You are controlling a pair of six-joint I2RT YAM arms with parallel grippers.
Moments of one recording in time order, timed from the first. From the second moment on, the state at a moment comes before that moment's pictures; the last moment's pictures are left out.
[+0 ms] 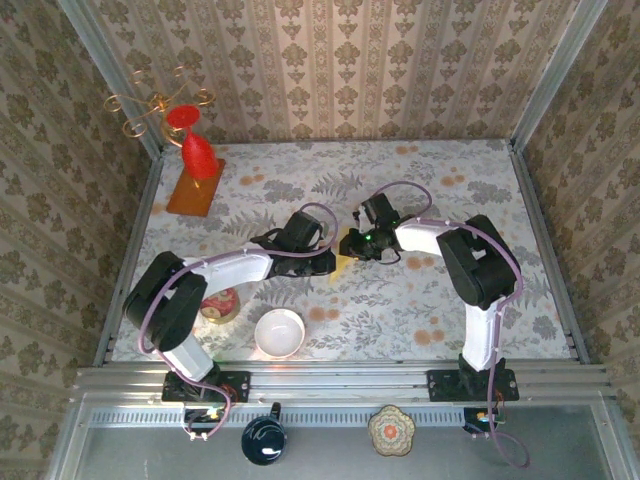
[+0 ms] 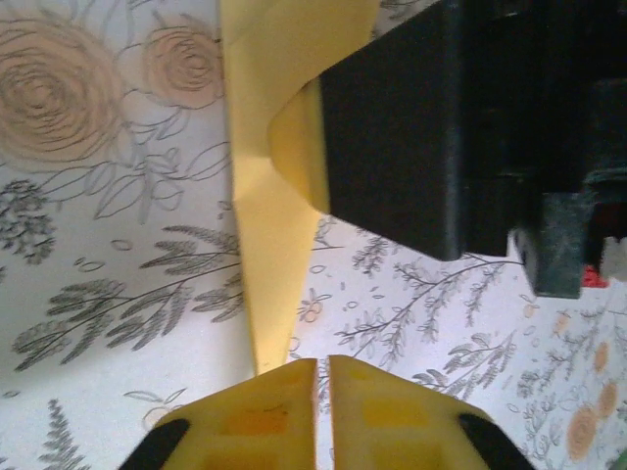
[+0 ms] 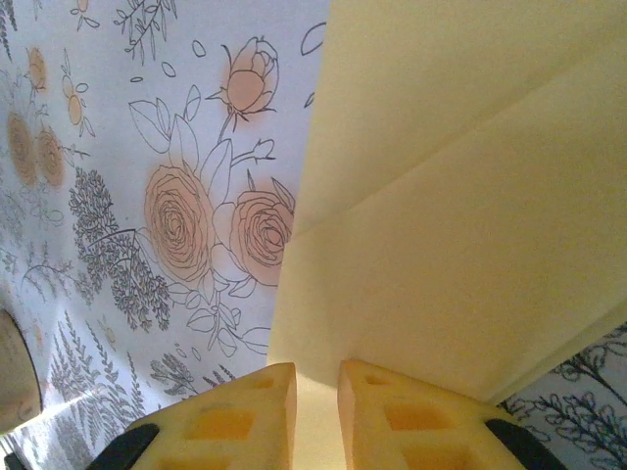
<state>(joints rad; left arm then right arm) -0.77 1.65 0.94 -0.20 0.28 -0.66 0.45 1.95 1.11 -0.18 -0.46 0.62</state>
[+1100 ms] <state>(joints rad) -0.77 1.87 1.03 -0.18 0.34 -0.68 0.45 1.94 1.08 -0.15 -0.46 0.66</state>
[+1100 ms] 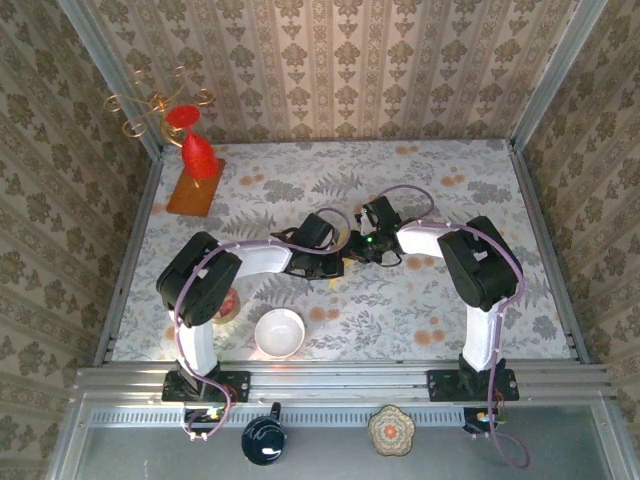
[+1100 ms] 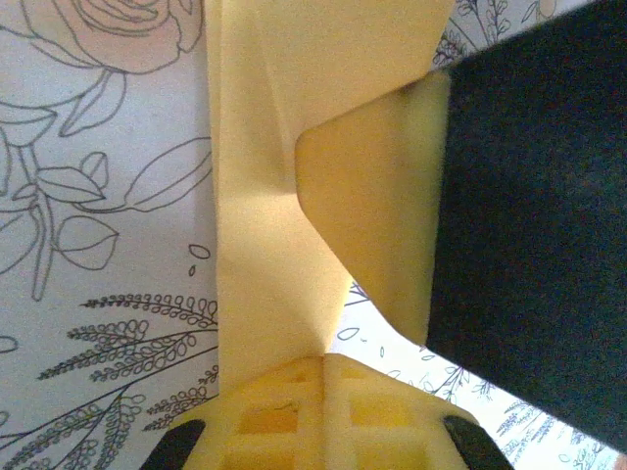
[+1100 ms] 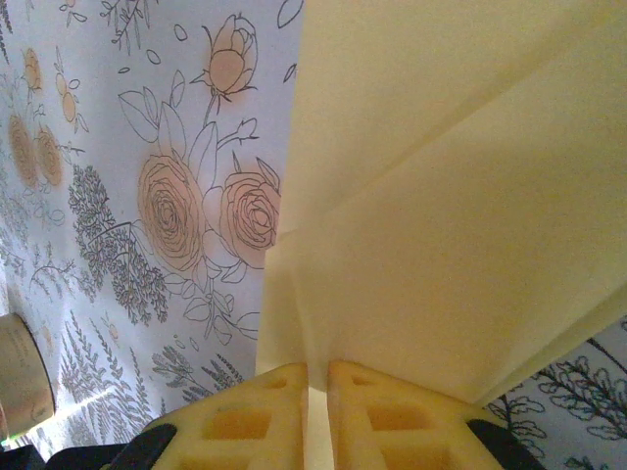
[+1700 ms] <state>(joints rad) -0.83 1.76 0.88 -0.12 0.28 -0.74 0.45 1.95 1.08 -0.18 -0.46 0.68</state>
